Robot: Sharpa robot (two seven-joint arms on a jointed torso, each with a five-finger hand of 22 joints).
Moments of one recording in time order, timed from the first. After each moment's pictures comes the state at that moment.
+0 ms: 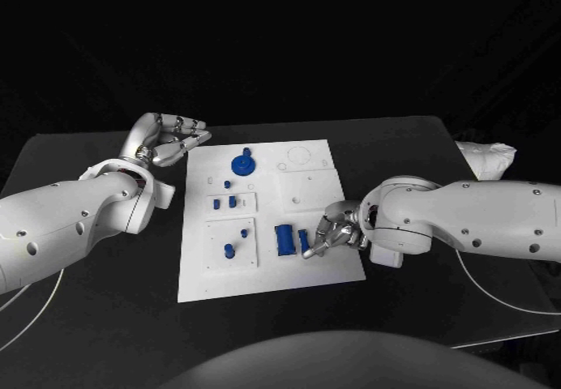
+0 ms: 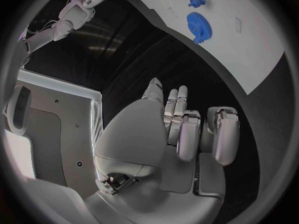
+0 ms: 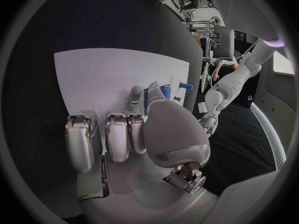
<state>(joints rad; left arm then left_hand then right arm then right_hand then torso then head) 1.29 -0.67 -0.22 1.25 -0.51 -0.59 0.45 1.51 0.05 -0.07 0.29 0.10 0.98 0.16 0.07 0.07 1.09 0.11 0.07 0.06 1.47 0.04 1.57 1.31 0.01 1.46 0.15 1.57 1.31 1.25 -0.99 -0.24 1.84 -0.83 -0.05 -0.63 1.20 0.10 -0.09 0.17 0.05 0.95 0.03 0.60 0.93 1.47 -0.03 1.57 1.31 1.47 -0.08 1.57 1.31 0.01 1.47 0.04 1.57 1.31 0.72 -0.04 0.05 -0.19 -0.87</state>
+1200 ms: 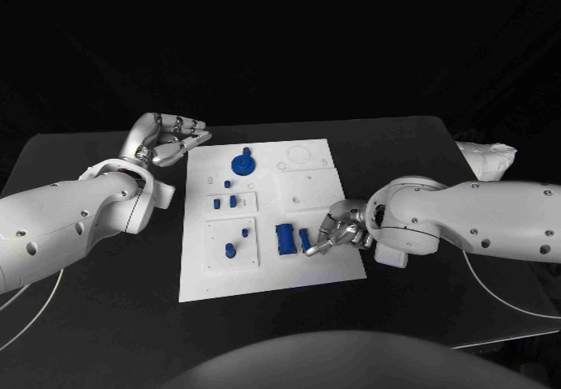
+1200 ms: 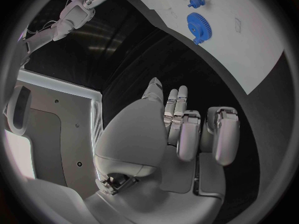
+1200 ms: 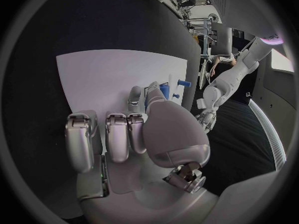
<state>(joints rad) 1.29 -0.67 -0.22 1.25 -0.51 -0.59 0.45 1.51 0.05 -0.08 0.29 0.10 0.98 0.16 0.07 0.07 1.09 0.11 0.07 0.06 1.47 0.04 1.57 1.31 0.01 1.46 0.15 1.57 1.31 1.25 -1.02 -0.24 1.85 -0.82 -0.06 -0.59 1.20 0.09 -0.10 0.16 0.05 0.95 0.03 0.60 0.93 1.47 -0.03 1.57 1.31 1.47 -0.08 1.57 1.31 0.01 1.47 0.04 1.57 1.31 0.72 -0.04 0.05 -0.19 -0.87</state>
